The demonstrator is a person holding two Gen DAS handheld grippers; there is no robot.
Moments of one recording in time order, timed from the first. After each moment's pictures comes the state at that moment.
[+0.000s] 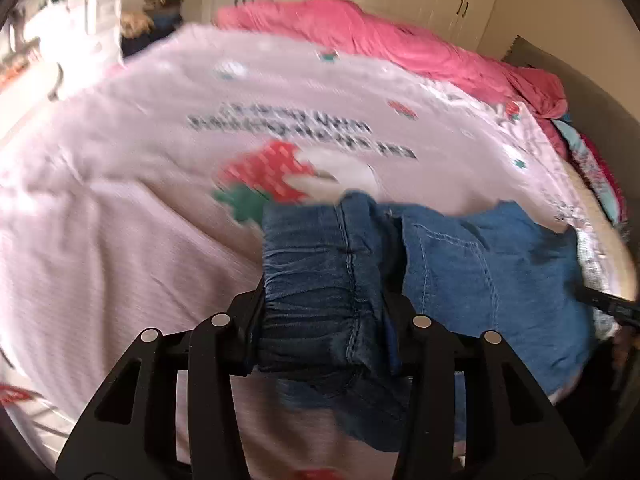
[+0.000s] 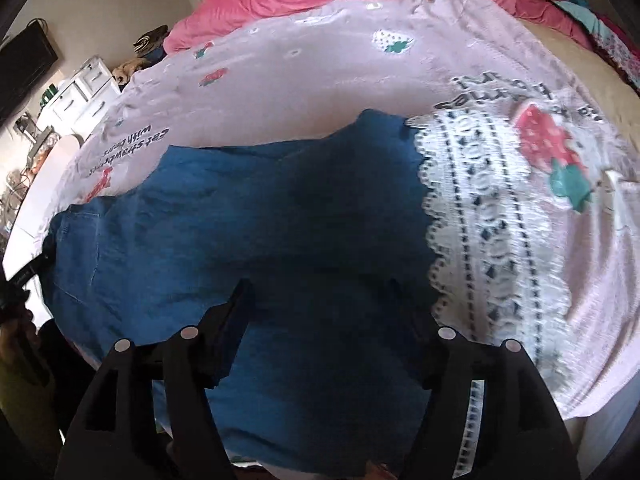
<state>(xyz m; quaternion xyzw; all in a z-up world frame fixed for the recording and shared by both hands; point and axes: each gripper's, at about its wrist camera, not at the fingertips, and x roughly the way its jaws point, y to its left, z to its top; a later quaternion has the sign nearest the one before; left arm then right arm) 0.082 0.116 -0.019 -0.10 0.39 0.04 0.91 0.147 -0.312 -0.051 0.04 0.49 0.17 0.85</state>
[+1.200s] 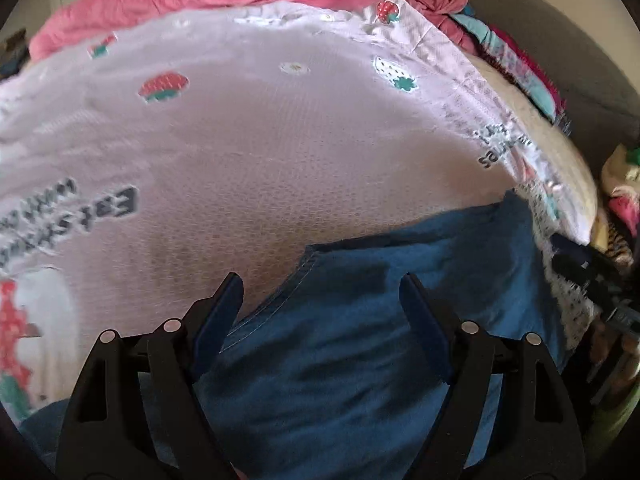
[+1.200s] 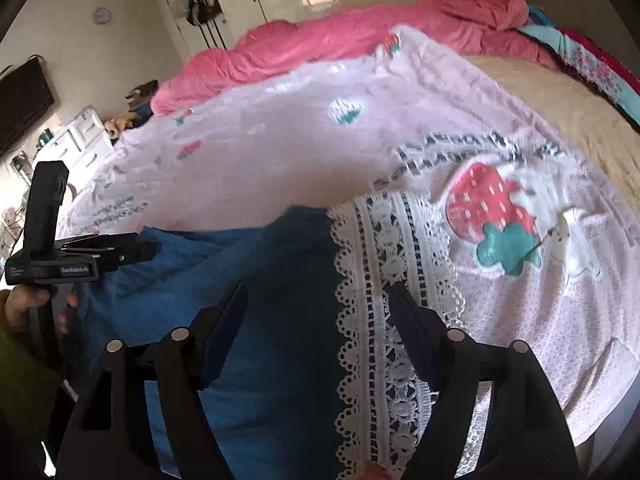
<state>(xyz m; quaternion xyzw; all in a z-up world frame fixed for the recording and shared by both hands) 0.250 -0.059 -0.045 -0.02 0.49 -0.19 0.85 0.164 -0.357 -0.040 0.08 0.41 0.14 0.90</state>
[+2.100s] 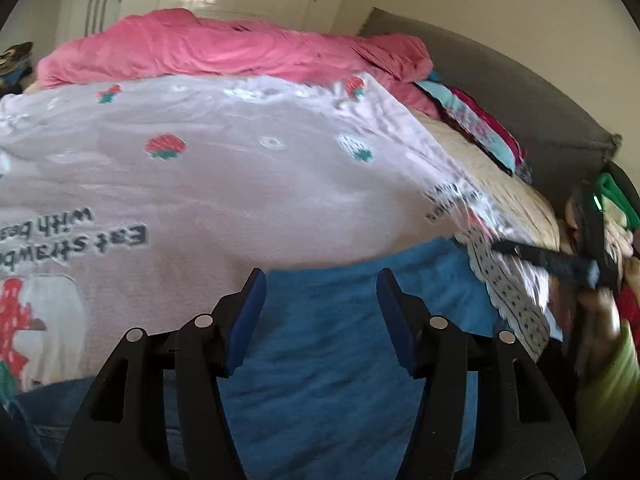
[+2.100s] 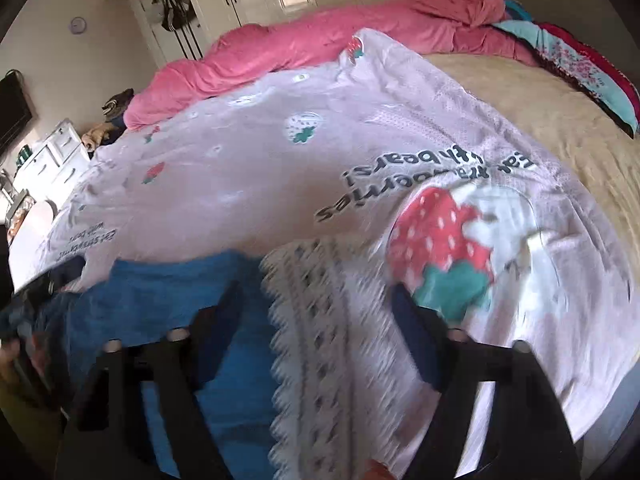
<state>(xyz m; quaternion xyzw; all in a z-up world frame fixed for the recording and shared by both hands) 0.201 -0.047 -0.014 -0.06 0.37 -0.23 0.90 0.200 -0.395 -0.023 0.09 0.41 0.10 0.90</state>
